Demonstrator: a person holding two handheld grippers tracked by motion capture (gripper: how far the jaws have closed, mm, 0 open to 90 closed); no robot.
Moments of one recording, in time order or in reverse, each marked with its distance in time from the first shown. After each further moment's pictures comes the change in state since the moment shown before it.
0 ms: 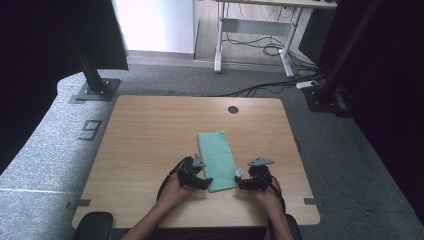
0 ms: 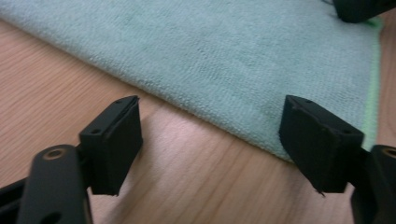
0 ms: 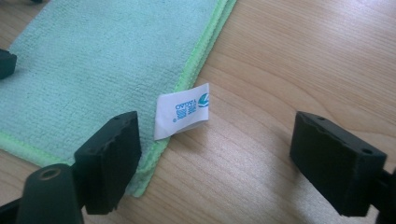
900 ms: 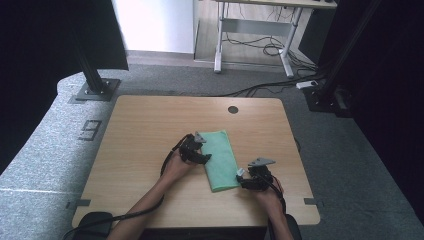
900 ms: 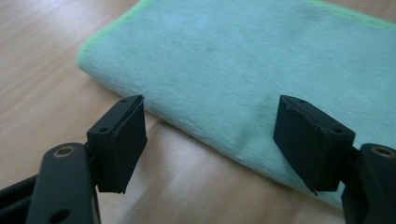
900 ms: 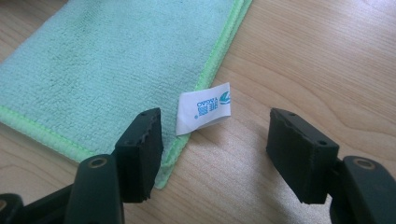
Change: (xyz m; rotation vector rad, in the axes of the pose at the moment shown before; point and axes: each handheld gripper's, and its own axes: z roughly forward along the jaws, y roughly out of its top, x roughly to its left) left arm 0.061 0.042 0.029 -0.017 0.069 0.019; right arm 0.000 0.001 -0.006 0.007 0.029 -0.011
